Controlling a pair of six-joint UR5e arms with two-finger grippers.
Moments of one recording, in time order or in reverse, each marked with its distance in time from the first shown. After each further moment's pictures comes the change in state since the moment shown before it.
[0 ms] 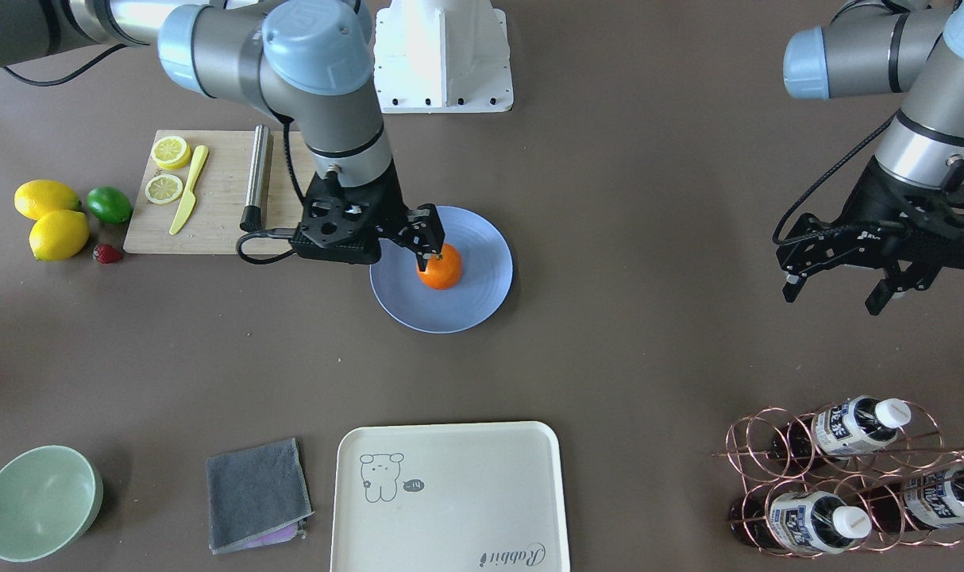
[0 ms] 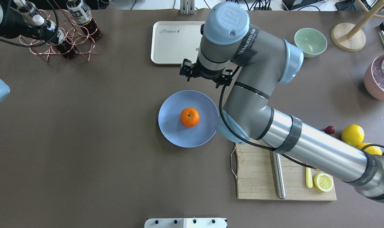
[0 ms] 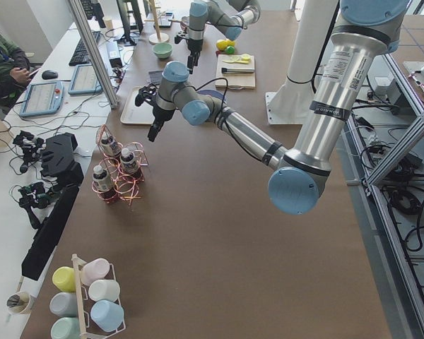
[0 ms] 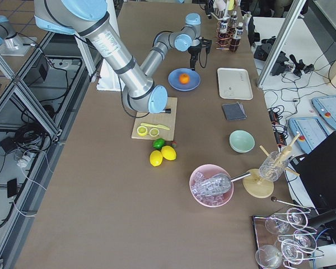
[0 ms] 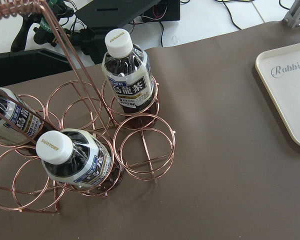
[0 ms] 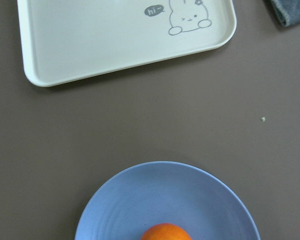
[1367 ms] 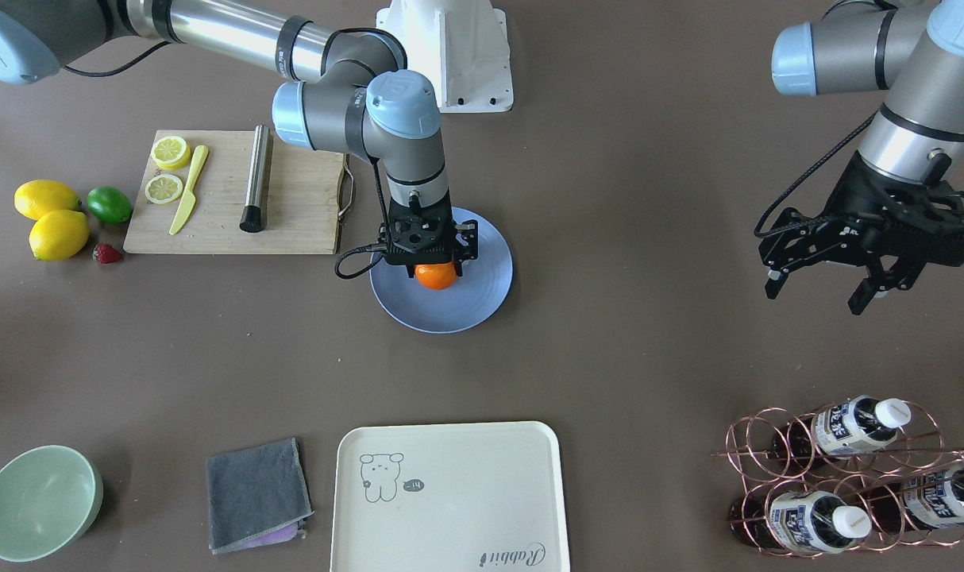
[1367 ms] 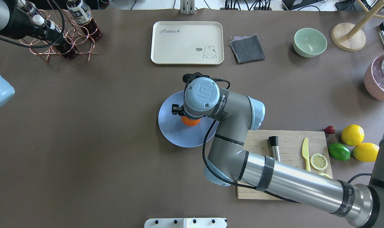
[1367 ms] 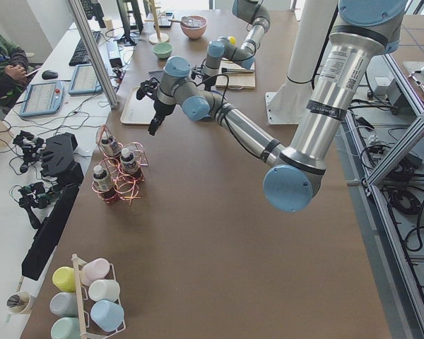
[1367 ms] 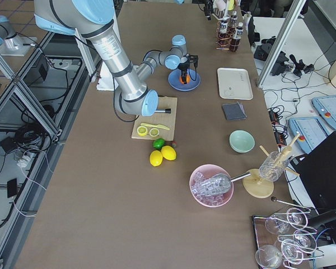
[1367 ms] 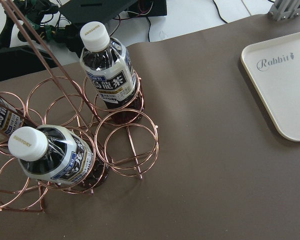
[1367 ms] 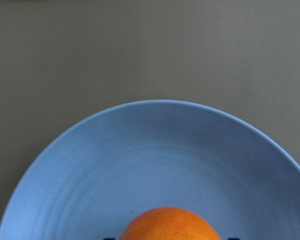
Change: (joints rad) left arm 0.011 -0.039 -0.010 -0.004 0.001 0.000; right arm -0.273 0.054 -0.282 0.310 -0.253 0.046
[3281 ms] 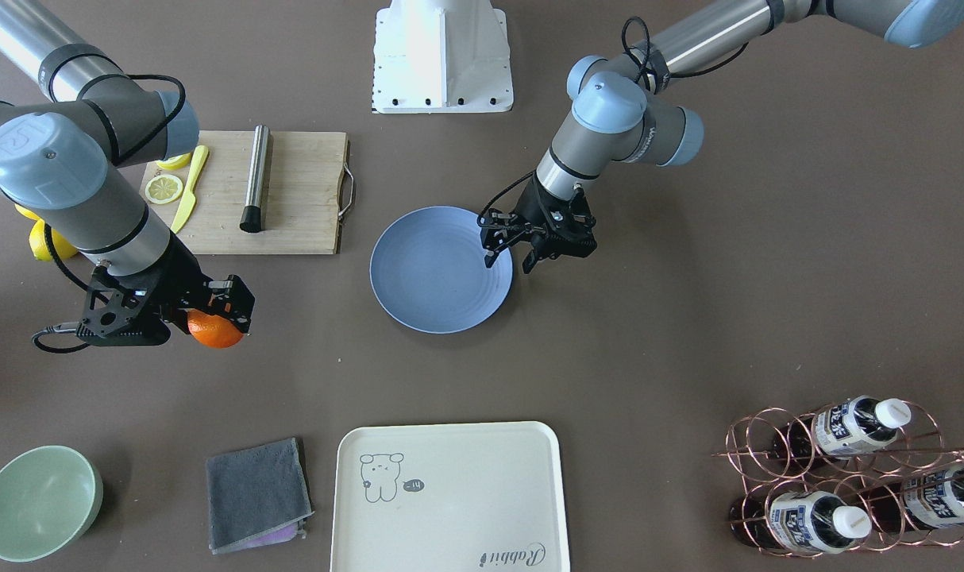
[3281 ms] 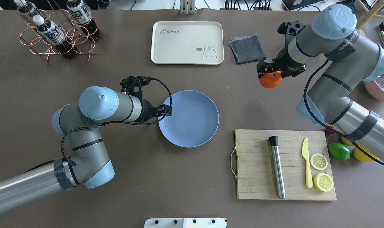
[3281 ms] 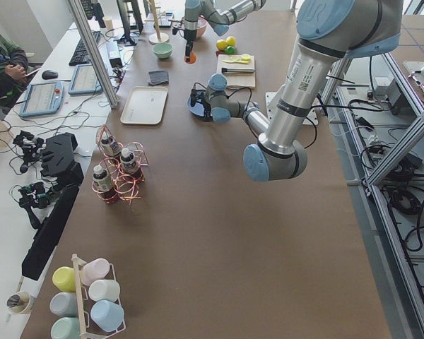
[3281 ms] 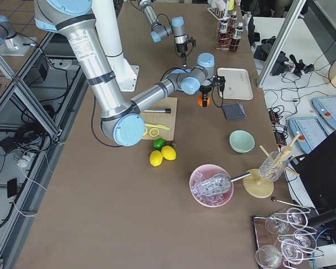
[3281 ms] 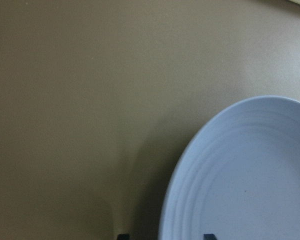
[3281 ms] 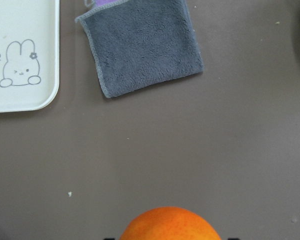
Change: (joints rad) left arm 0.543 -0.186 0.270 -0.415 0.208 -0.735; right arm 0.415 -0.338 0.212 0.050 0.385 -0.276
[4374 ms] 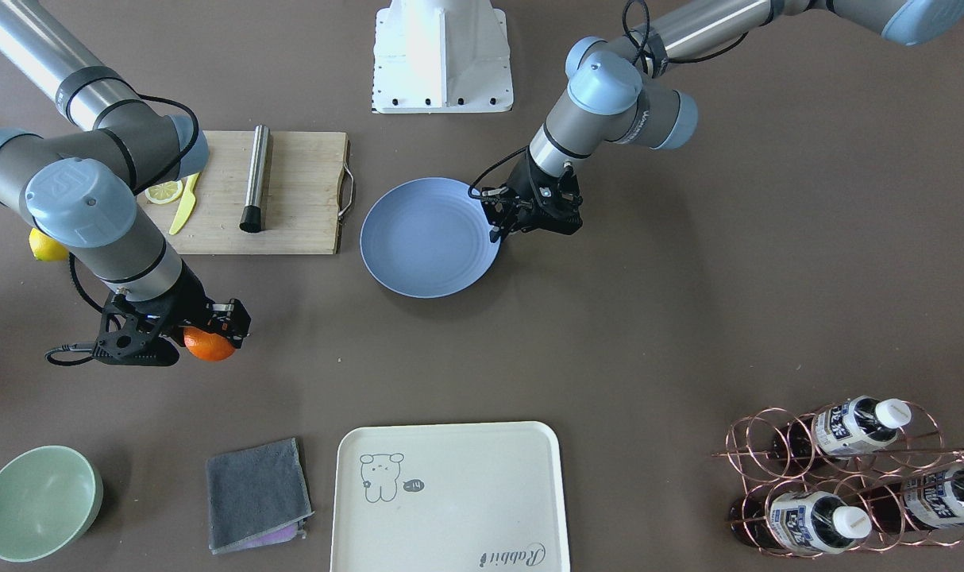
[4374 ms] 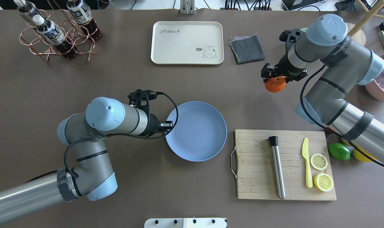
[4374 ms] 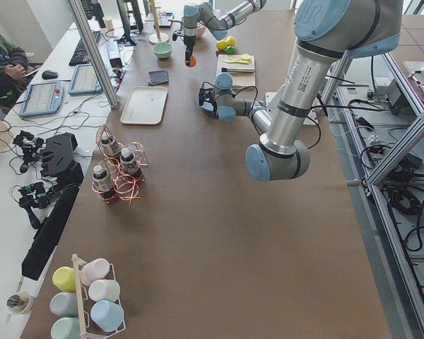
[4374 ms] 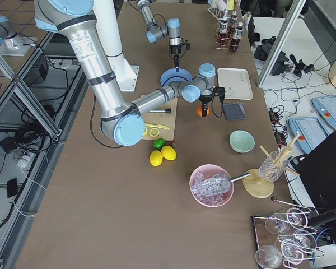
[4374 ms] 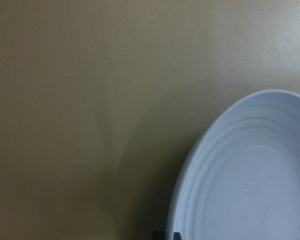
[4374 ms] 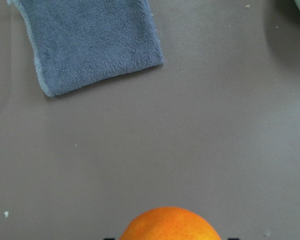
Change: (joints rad) left arm 0.067 -0.007 -0.001 0.019 -0.049 -0.032; right arm 0.000 -0.007 -0.095 0.007 -0.018 -0.021
